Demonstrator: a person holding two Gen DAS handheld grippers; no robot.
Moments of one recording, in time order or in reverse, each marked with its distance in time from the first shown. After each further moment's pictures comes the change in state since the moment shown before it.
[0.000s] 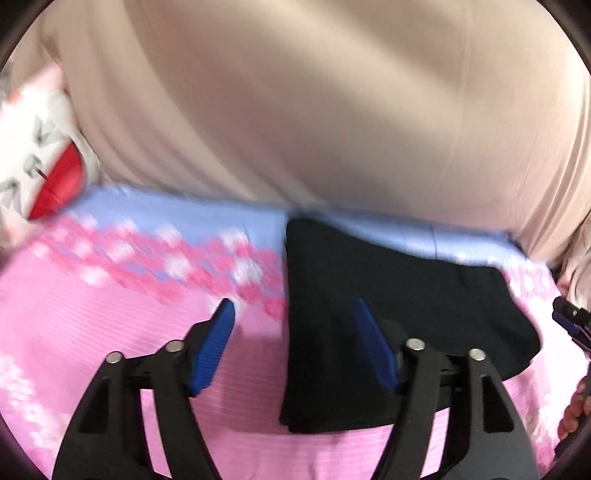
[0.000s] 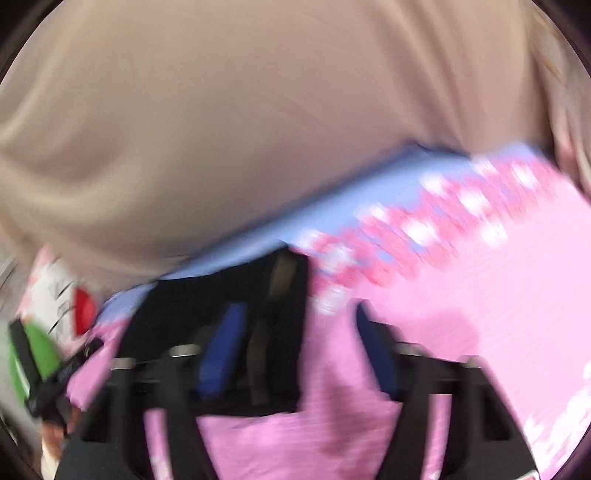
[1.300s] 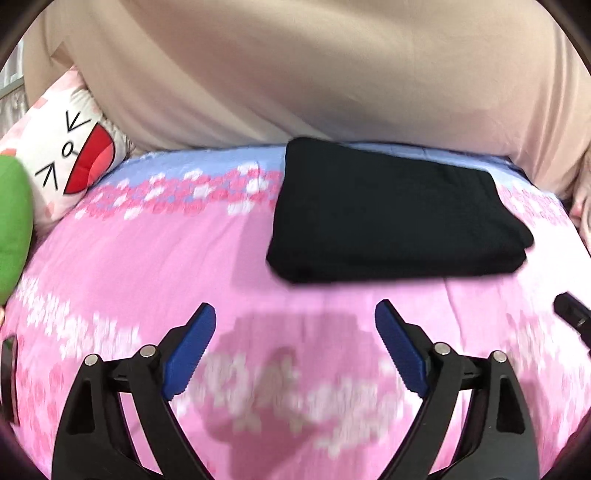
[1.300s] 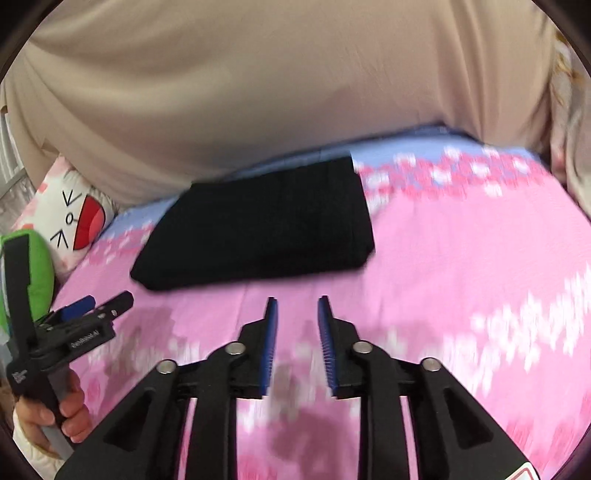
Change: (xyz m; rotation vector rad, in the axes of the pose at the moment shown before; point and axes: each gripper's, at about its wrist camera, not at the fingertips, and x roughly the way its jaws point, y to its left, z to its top) left arm -0.044 -0.048 -0.090 0.093 0.179 0.134; right arm -0.056 0.061 -0.117 -0.142 0.125 -0.101
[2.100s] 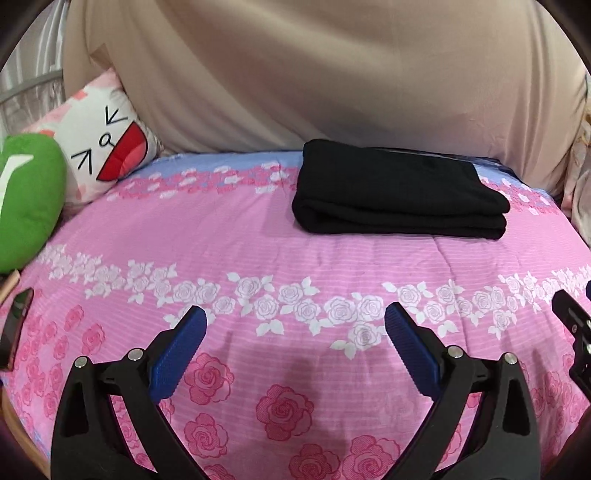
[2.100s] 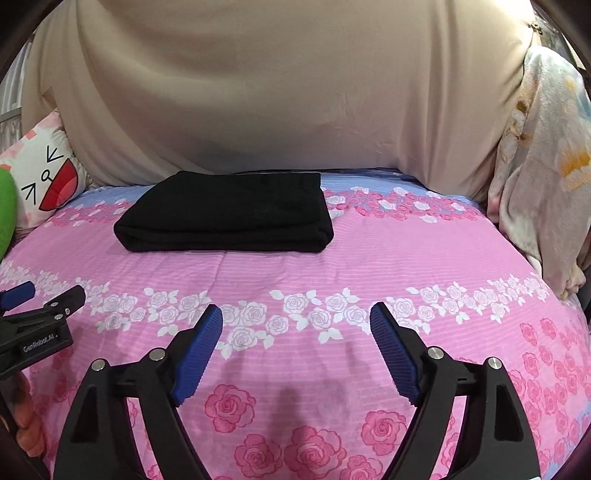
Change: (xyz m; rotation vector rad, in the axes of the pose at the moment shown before) left arm -0.051 0.005 -0.067 -0.021 -0.130 0.044; right arm -0.049 0.039 -0.062 -0.166 -0.181 -0.269
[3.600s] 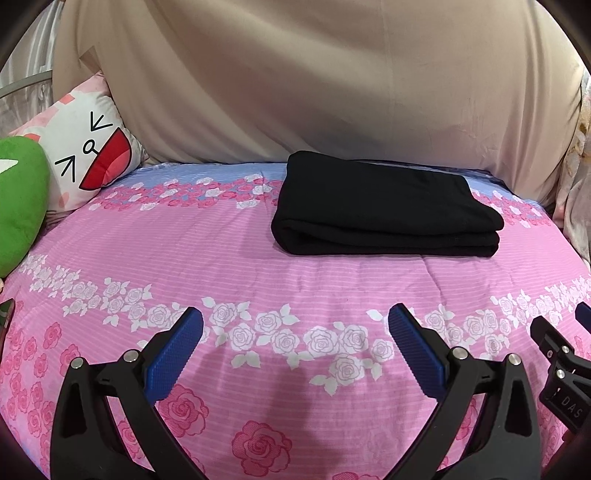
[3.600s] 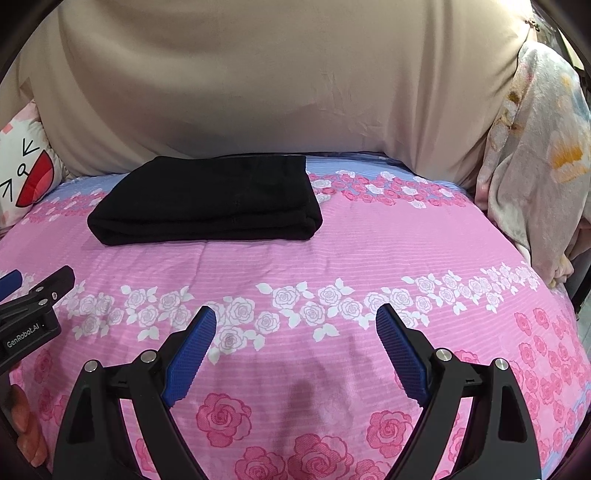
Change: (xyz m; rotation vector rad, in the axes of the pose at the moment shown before) left arm 0.017 -0.005 0.014 -0.014 -0.034 -0.057; right arm 0.018 0.012 0.001 0.012 0.065 -0.097
